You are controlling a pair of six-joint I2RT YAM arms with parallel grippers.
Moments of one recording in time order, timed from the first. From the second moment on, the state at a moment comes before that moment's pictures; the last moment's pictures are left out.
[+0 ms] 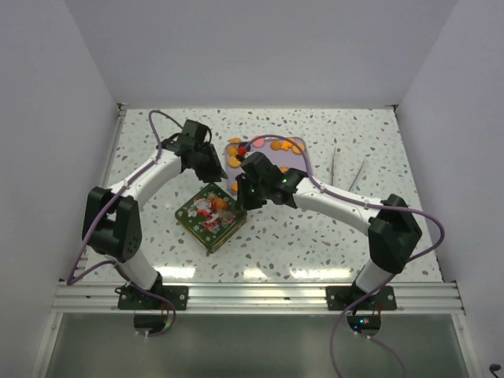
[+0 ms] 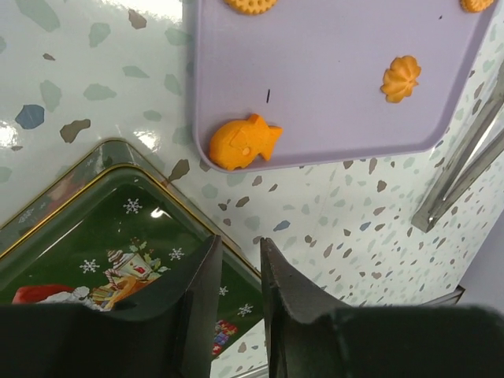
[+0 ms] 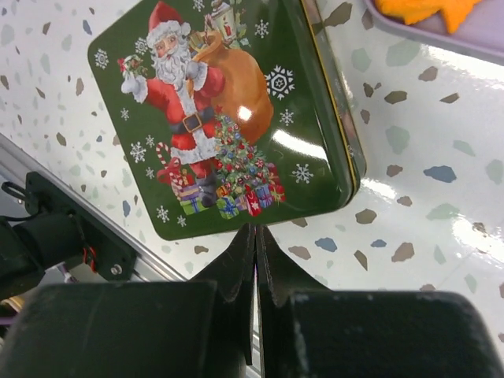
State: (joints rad) left arm -0.35 1.67 1.30 -0.64 0.19 -0.75; right arm 0.89 1.66 1.30 -0.49 -0.06 0.62
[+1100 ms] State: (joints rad) left arm -0.35 1.66 1.43 -0.68 0.18 -0.71; right arm 0.85 1.43 1.20 -0.56 -0.04 0.62
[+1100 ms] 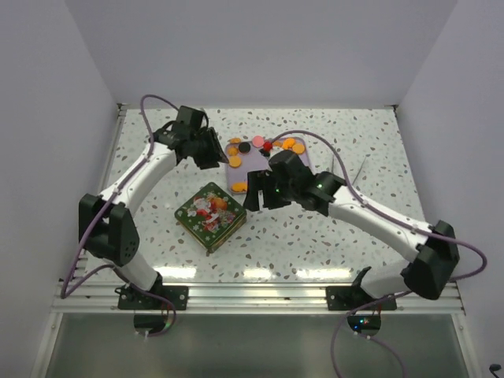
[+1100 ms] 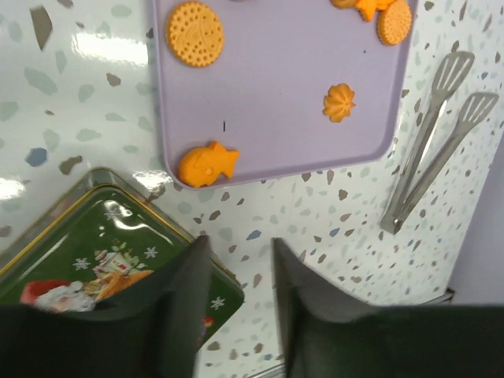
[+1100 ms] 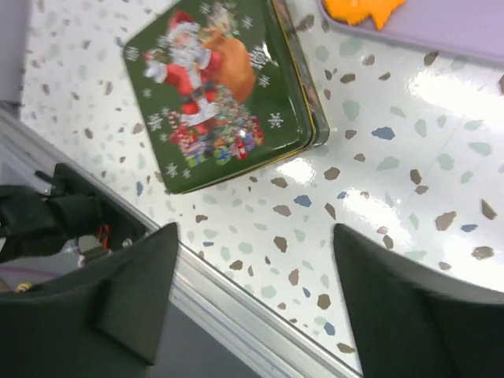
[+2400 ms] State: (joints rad) left arm -0.21 0.92 0.04 0.54 -0.79 -0.24; right arm 0.85 0.65 1.05 -1.01 0.35 0.56
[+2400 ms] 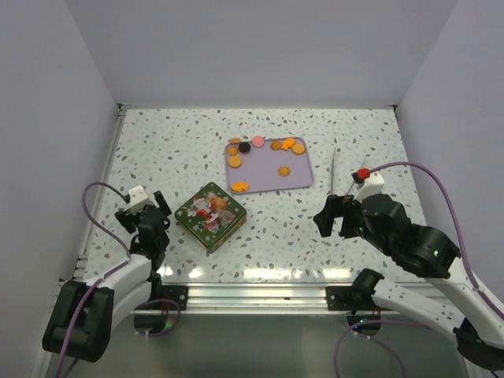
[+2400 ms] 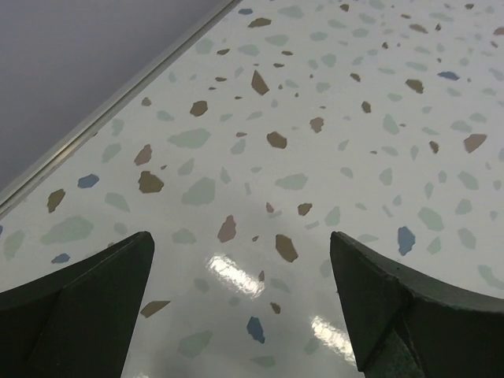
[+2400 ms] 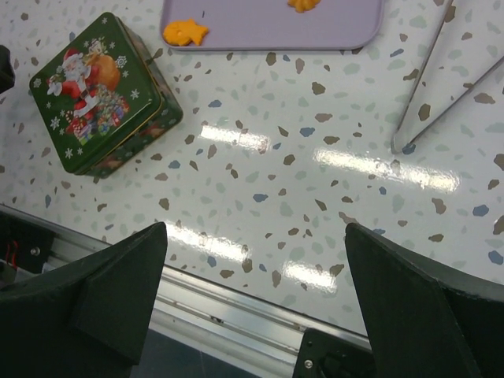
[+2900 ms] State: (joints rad) left arm -0.15 1.34 0.17 0.99 -0.52 -0.08; right arm 0.85 0.69 1.03 -1.00 0.35 0.59
